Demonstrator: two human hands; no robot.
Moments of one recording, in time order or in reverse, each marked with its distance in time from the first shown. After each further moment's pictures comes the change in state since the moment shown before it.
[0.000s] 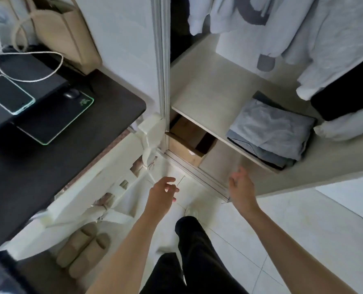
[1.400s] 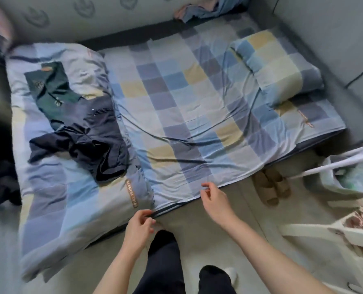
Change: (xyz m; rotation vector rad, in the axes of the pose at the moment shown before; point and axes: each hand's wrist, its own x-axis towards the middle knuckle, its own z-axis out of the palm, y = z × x) left_hand -0.659 -0.402 0.280 -1.419 1.620 -0.895; right_hand -0.664 0.113 0.195 -0.930 -1.593 -1.433
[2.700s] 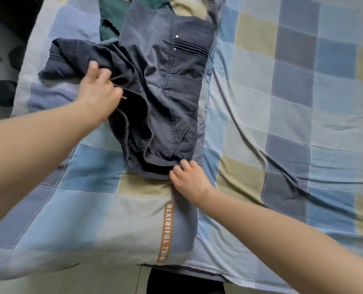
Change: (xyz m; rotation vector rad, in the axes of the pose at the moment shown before) left_hand 0.503 -0.030 -0.277 1.889 0.445 0.101; right_hand 0.401 -0.076 0.378 -1.305 -0.357 -1.328
